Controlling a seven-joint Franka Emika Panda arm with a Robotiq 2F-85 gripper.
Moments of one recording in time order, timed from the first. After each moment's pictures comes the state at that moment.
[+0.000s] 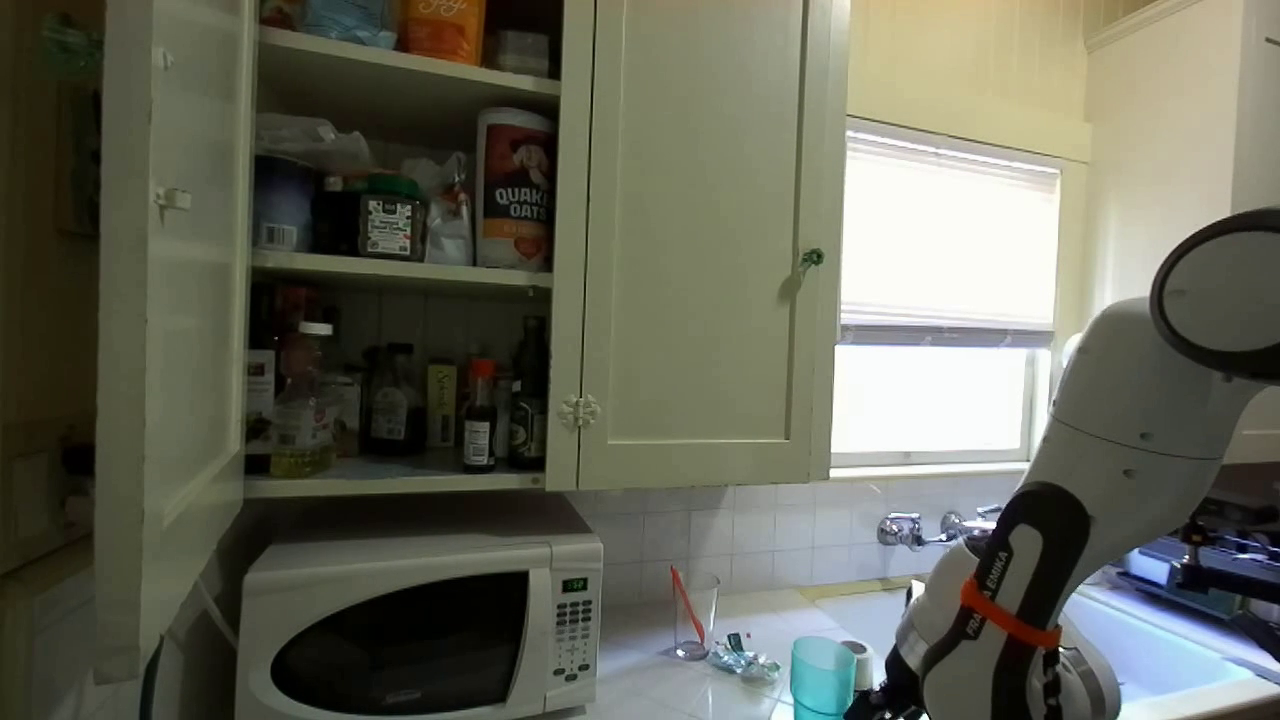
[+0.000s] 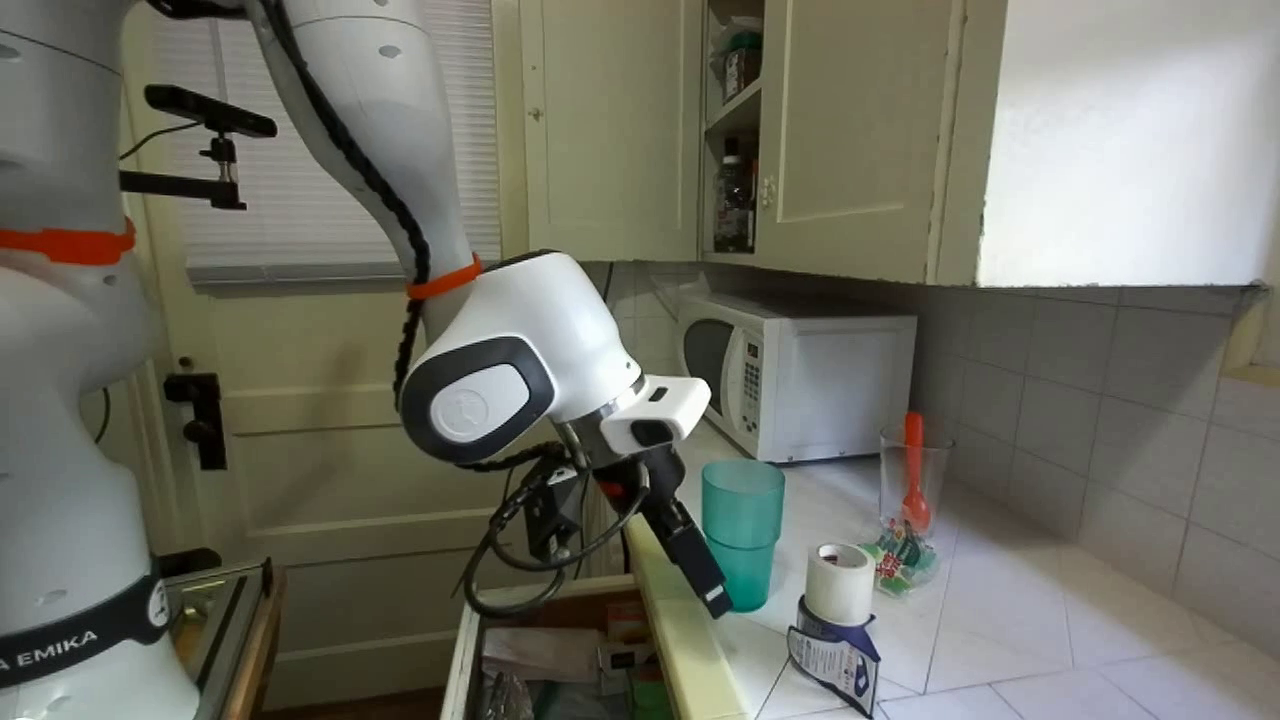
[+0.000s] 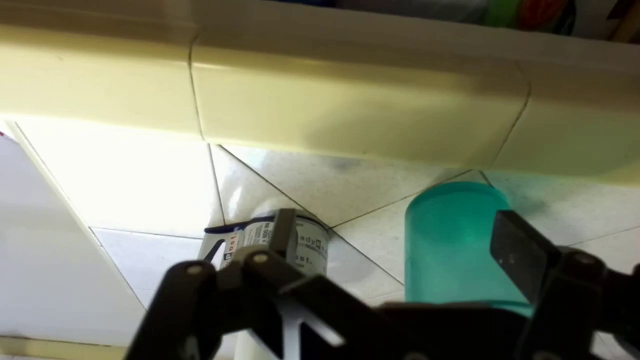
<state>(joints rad) -0.13 0.15 -0.18 -2.72 -0.11 3.38 -0.03</state>
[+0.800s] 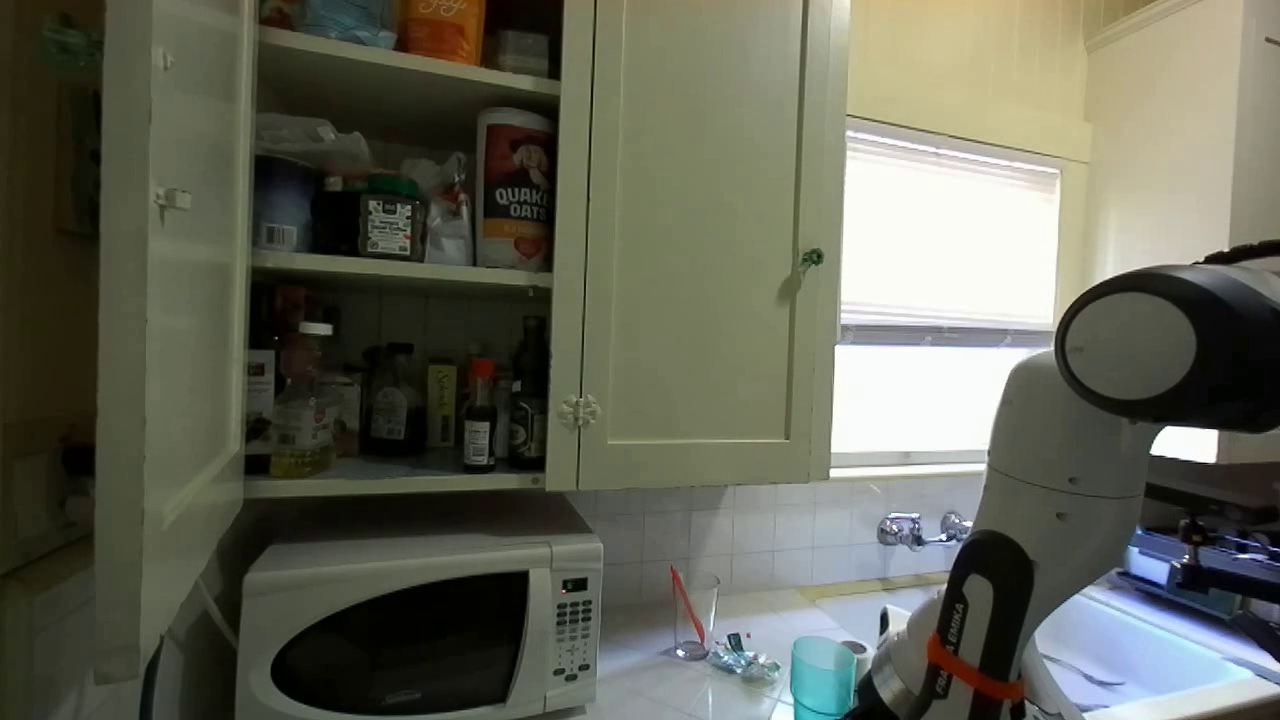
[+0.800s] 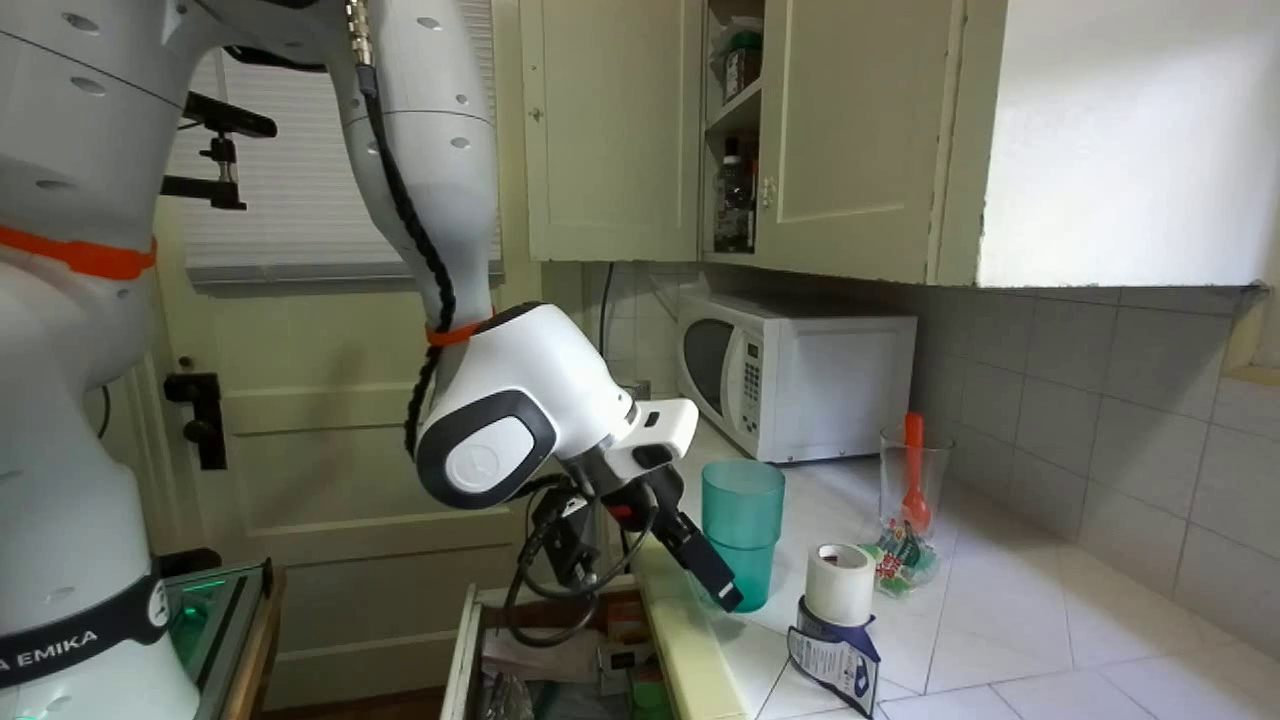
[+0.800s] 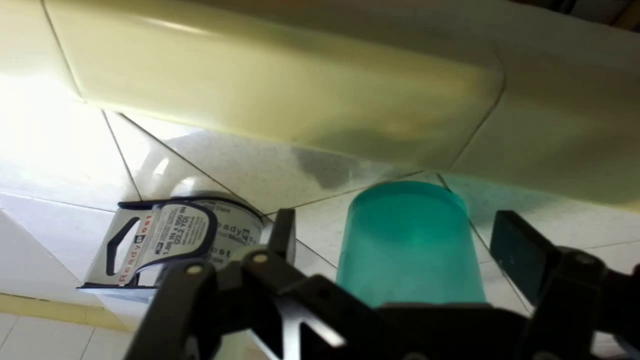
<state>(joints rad) -0.06 0.33 -0.15 -2.68 -0.06 3.64 -0.09</state>
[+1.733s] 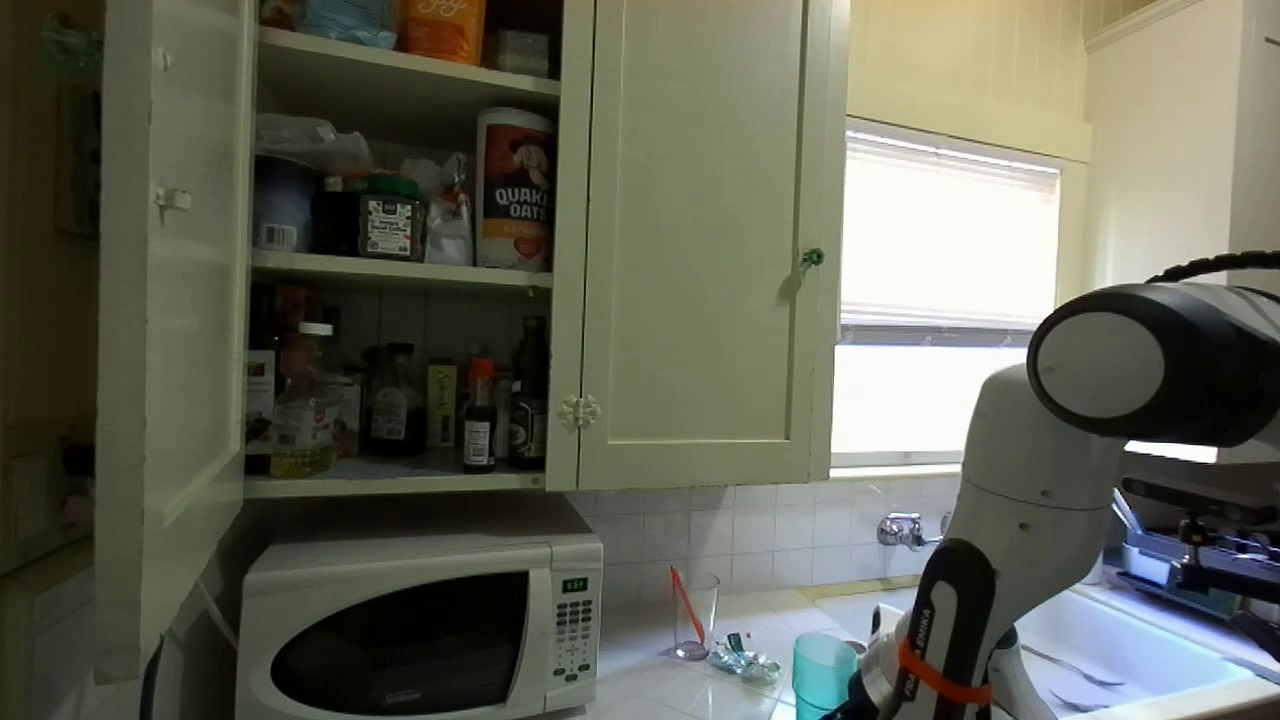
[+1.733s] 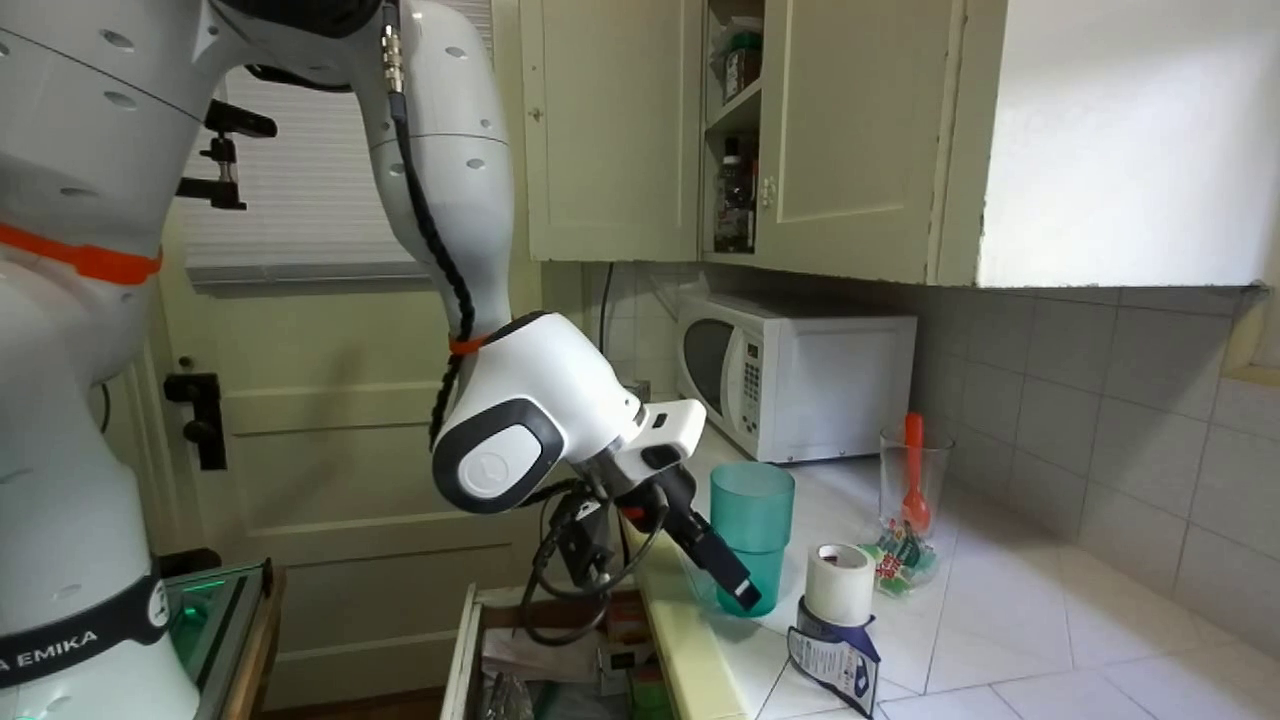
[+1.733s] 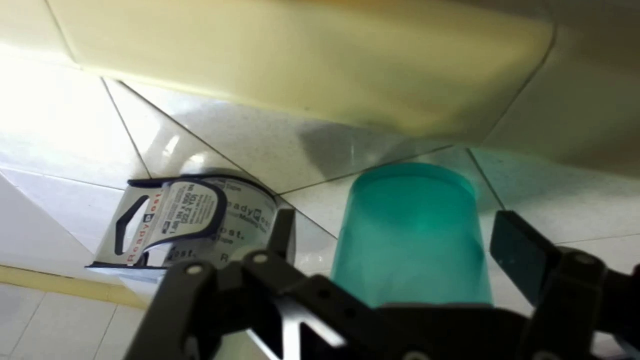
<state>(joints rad) 0.00 0.39 -0.17 -2.63 0.07 3.69 -0.14</state>
